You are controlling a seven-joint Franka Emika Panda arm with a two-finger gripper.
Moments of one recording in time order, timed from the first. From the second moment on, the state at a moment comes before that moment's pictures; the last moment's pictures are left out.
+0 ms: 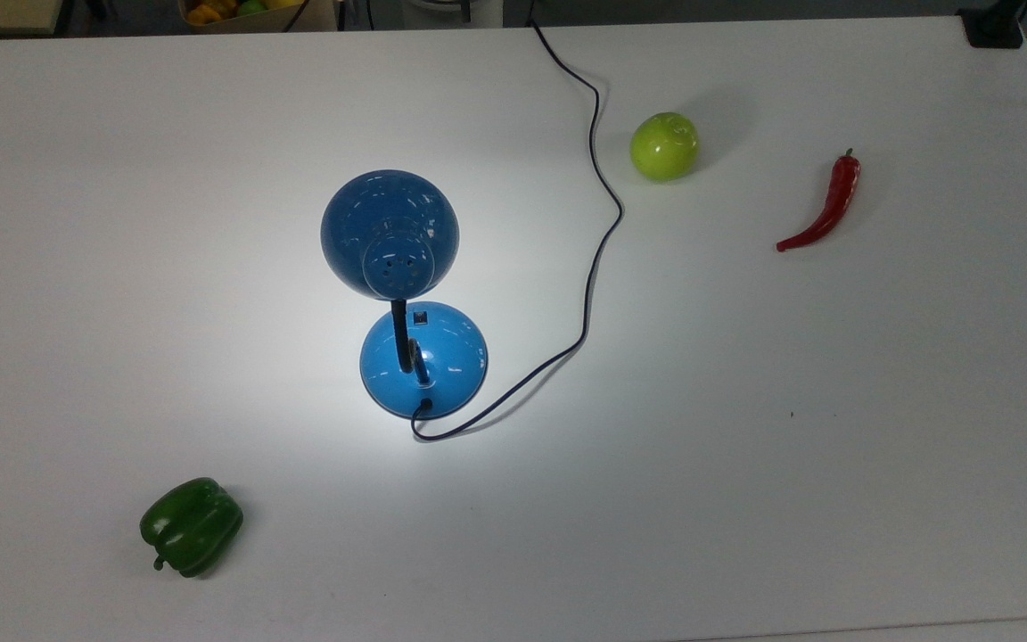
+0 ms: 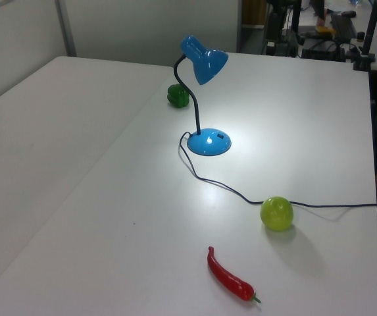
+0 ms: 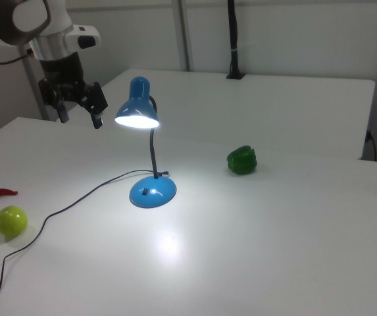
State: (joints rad) arm 0.11 -0.01 -0.03 -1.61 0.01 1.67 -0.02
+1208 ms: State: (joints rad) arm 0.11 -0.01 -0.03 -1.63 0.01 1.67 -0.03
